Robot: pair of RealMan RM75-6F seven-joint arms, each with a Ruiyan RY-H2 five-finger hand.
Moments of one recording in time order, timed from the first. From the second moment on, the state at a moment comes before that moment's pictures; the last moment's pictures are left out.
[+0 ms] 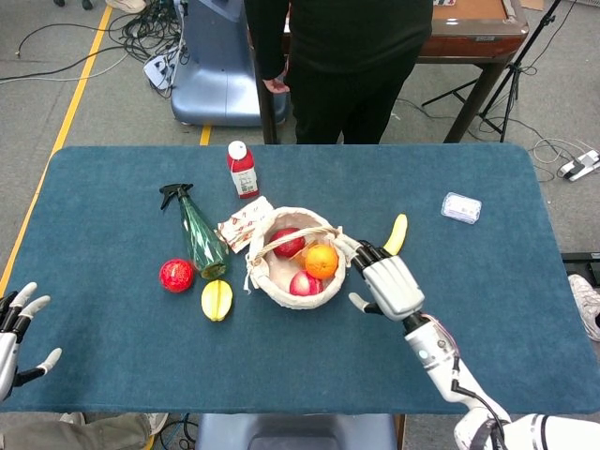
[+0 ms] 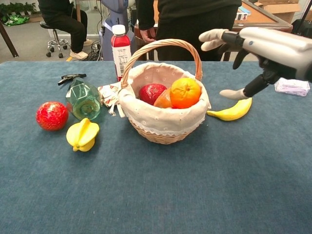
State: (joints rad) left arm -0.02 -1.05 -0.02 -1.67 1.52 1.55 0.01; right arm 0.54 -1.38 0.15 -1.82 -1.37 1.19 -0.36
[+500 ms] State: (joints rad) left arm -0.04 -1.06 -0.03 -1.67 1.52 1.53 0.01; right arm 0.24 -1.11 0.01 -1.85 -1.46 1.51 -0.29
